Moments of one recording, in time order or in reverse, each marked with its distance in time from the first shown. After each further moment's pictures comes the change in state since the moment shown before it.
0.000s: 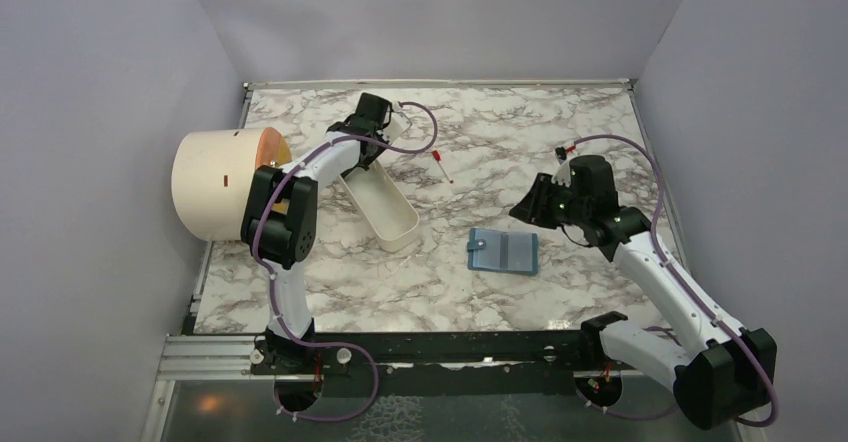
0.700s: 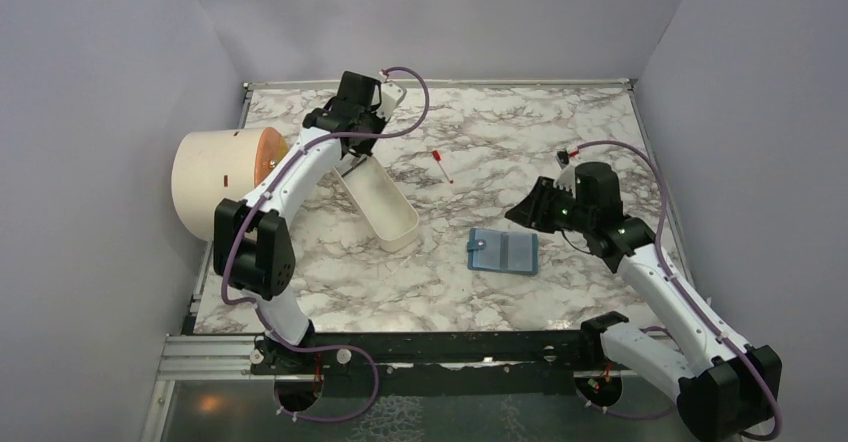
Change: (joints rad) left arm -0.016 -0.205 0.079 -0.186 0.154 -0.225; right arm 0.006 -0.068 -0.032 0.044 -0.061 0.040
